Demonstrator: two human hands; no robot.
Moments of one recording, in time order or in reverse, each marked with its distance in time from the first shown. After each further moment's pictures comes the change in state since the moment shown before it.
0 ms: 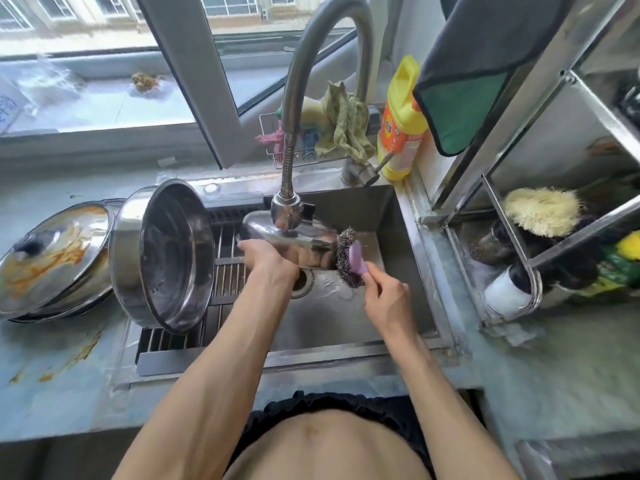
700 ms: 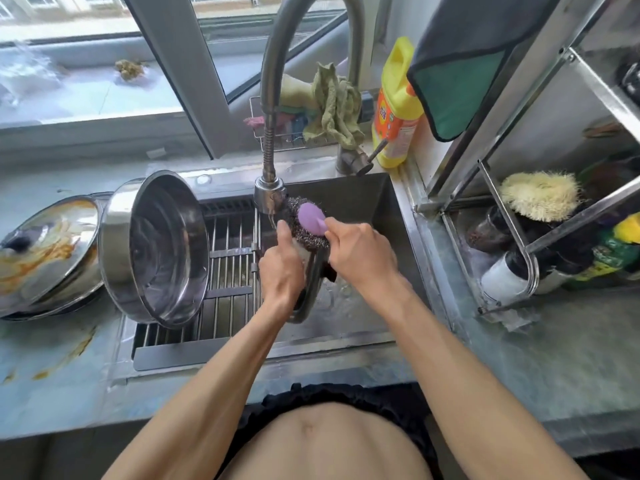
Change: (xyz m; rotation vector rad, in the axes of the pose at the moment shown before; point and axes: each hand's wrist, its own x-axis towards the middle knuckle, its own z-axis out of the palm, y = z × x) left_hand -0.021 -0.036 -0.039 1.054 -0.256 0.678; right_hand 0.049 -0.073 -0.012 -0.413 -0.216 -0.250
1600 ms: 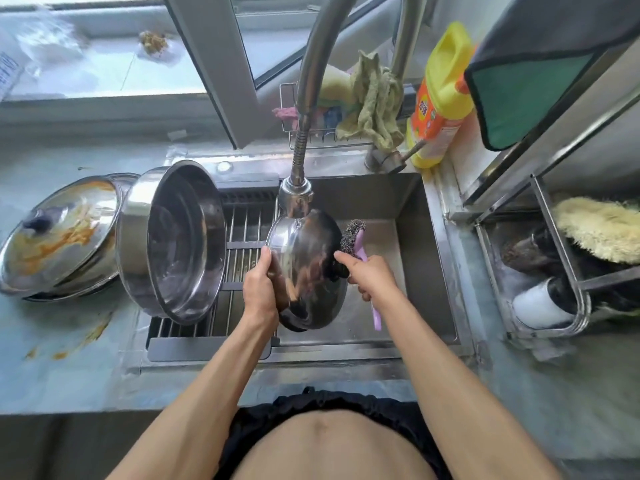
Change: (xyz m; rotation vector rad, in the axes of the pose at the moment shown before) left_hand 0.036 -0.063 -0.030 -0.579 -0.018 -0.322; right_hand 0.022 0.024 0.074 0.743 -0.362 0.883
